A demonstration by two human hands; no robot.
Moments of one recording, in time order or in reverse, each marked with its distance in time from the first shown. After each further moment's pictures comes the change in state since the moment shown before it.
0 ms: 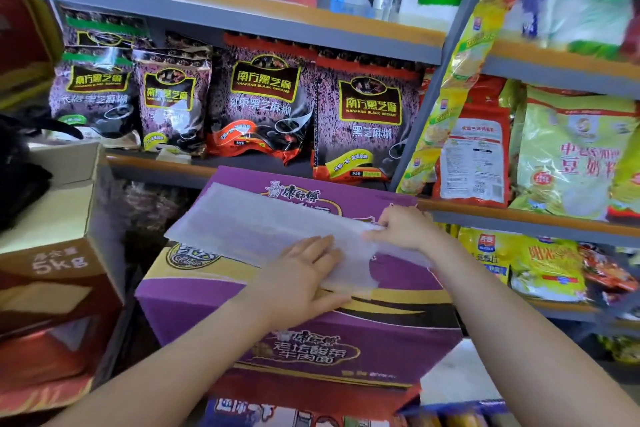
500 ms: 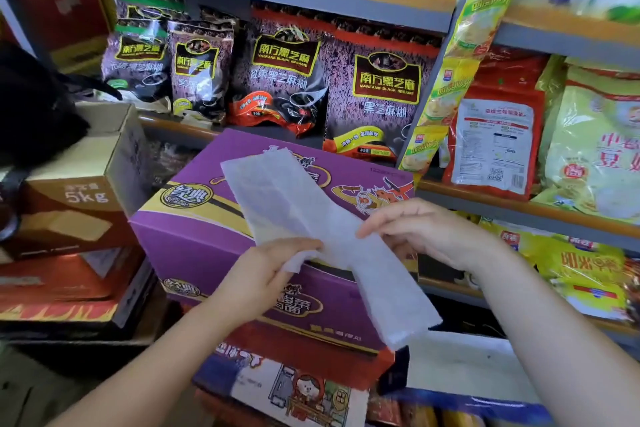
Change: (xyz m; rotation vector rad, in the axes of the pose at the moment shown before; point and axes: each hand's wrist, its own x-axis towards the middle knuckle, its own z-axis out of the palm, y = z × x) left_hand -0.036 0.050 0.038 -0.550 0.438 -0.063; right_hand -0.086 0.048 -0.015 1.032 -0.457 -0.489
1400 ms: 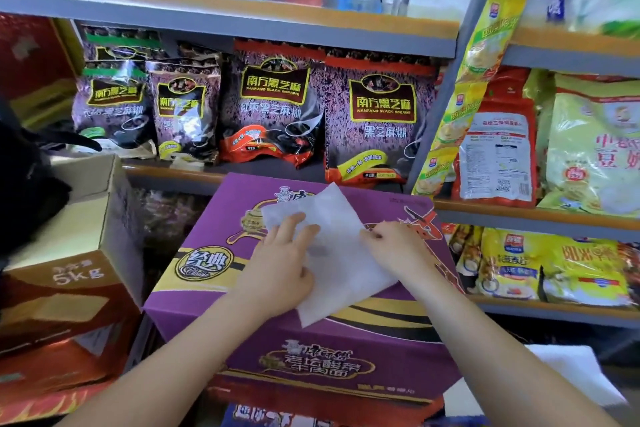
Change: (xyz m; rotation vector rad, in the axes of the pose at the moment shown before) left_hand 0.071 -0.033 -0.057 0.541 -0.205 -0.198; right_hand 0.109 0.006 0.040 -0.656 0.743 0.377
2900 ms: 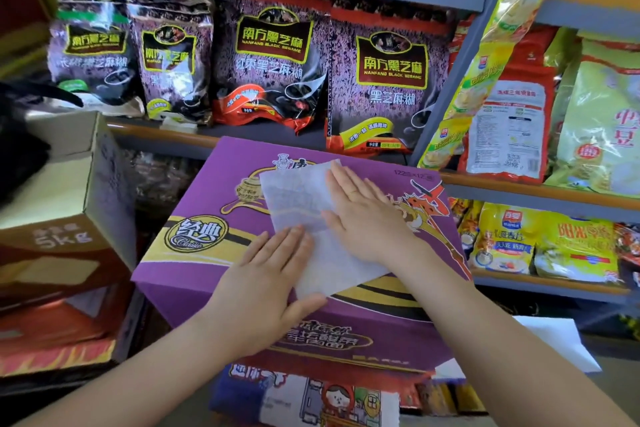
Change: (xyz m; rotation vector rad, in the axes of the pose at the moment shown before) left_hand -0.050 -0.014 0.023 0.247 -0.062 0.140; right_hand 0.002 -0.024 0.018 -0.447 -0.122 -0.469
